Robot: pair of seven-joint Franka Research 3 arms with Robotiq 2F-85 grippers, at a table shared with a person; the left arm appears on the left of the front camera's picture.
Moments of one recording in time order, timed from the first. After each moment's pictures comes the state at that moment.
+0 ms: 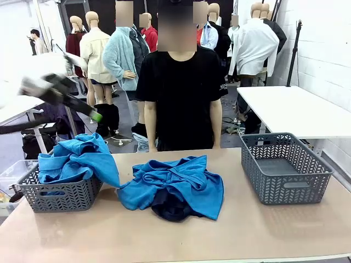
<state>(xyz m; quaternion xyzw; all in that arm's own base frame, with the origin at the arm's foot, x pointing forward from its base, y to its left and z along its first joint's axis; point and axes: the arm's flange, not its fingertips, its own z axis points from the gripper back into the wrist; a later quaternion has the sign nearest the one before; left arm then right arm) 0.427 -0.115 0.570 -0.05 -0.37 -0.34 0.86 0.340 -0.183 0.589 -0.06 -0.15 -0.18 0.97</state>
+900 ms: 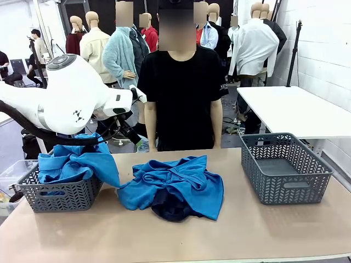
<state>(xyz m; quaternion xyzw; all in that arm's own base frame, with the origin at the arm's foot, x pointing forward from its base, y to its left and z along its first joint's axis) 0.464 -0.231 0.492 0.02 -0.31 -0.42 0.85 0.333 -0.178 0.591 -0.06 -0.15 -0.18 0.97</state>
